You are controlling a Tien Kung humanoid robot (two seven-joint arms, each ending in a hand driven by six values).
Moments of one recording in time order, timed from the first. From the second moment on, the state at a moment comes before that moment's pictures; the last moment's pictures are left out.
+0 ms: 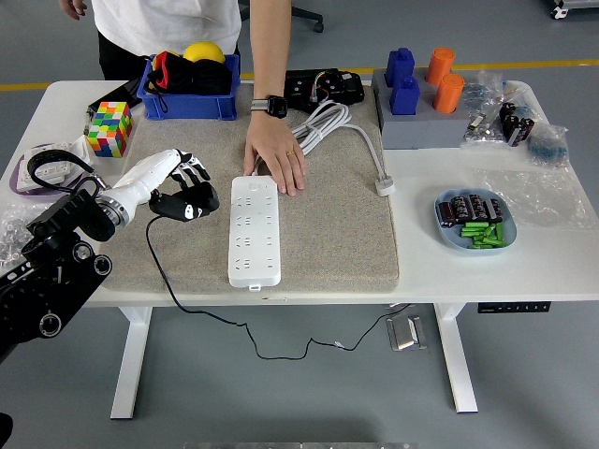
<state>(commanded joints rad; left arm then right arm) -0.55 0.27 -1.00 -0.97 1.84 0.02 0.00 0.01 -0.22 1.40 0.41 -1.46 0.07 -0.25</state>
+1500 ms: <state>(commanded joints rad) -0.69 0.25 -0.89 -0.89 1.61 0.03 -0.08 0.01 -0.22 1.39 0.41 -1.46 0.07 -0.25</state>
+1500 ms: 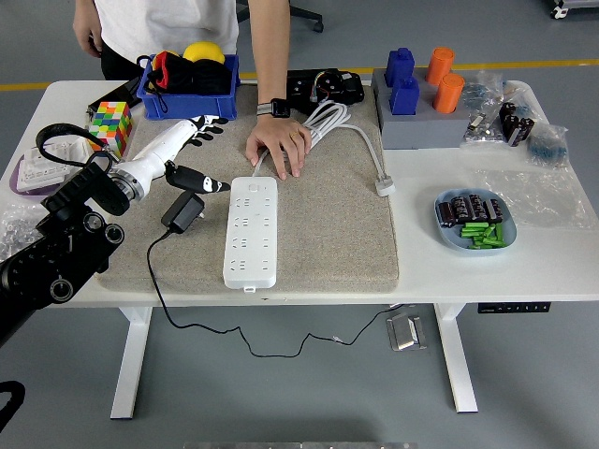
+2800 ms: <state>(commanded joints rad) -0.84 0.15 -0.62 -0.71 1.46 -0.08 0.15 0.01 -0.24 1.37 0.40 -1.45 0.07 -0.25</state>
